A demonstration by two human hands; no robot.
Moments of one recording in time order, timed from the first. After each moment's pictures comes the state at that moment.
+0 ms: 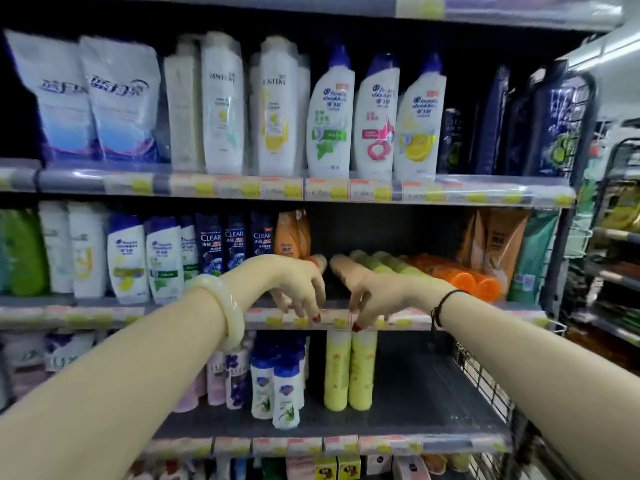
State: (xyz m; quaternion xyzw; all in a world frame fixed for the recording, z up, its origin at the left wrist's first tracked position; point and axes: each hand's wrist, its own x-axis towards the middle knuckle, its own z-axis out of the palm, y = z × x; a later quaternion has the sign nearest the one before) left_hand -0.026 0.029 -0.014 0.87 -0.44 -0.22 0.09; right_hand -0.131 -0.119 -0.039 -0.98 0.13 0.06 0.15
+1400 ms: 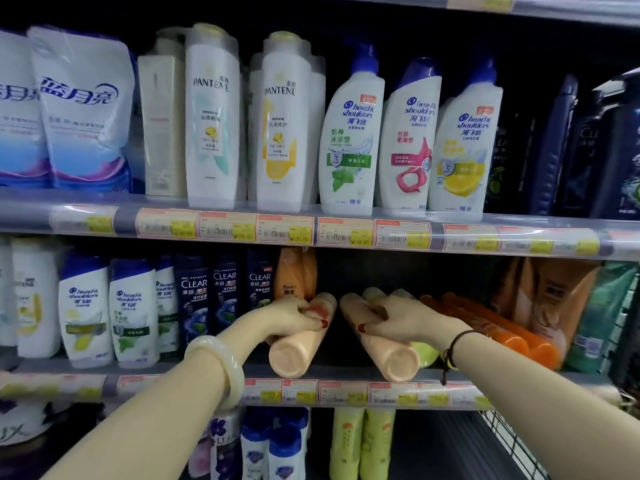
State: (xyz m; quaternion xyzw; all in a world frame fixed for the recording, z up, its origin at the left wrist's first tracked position) left_hand 0.077 -0.017 -0.035 0.88 -0.33 -0.18 0.28; right_hand -0.038 -0.201 -0.039 -0.97 0.24 -0.03 0.08
